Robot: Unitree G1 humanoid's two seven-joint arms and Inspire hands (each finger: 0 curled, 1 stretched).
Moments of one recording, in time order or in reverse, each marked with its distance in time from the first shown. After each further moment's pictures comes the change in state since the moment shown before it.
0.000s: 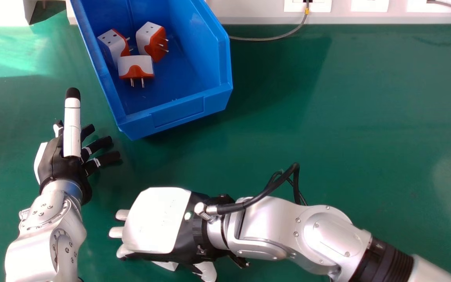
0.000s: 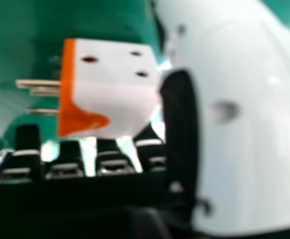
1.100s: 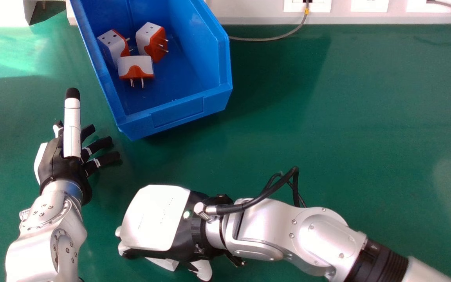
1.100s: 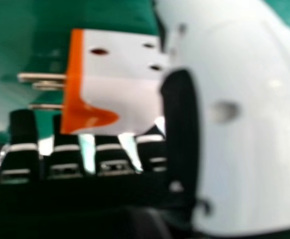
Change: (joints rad) left arm 0.000 -0.001 -0.002 0.001 0.002 -0.001 0.004; right arm 0.003 0.029 0.007 0.064 -0.034 0.014 -0.093
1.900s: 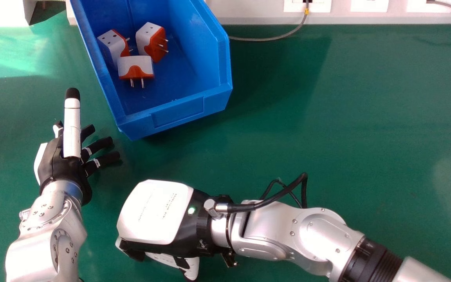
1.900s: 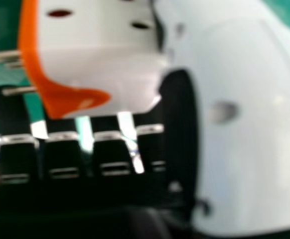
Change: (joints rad) left arm 0.000 0.000 0.000 0.000 0.000 0.000 -0.003; right arm -0.003 0.010 -0.007 0.154 0.045 -0.063 -0.254
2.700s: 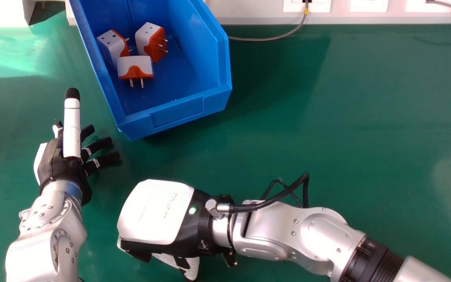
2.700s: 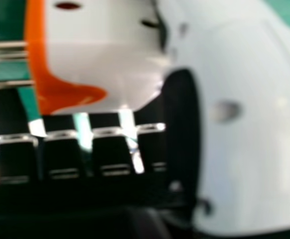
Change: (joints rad) left arm 0.000 0.000 -0.001 -0.001 0.001 0.001 0.000; right arm -0.001 -0.004 -0.002 -0.003 0.001 -0.009 -0.004
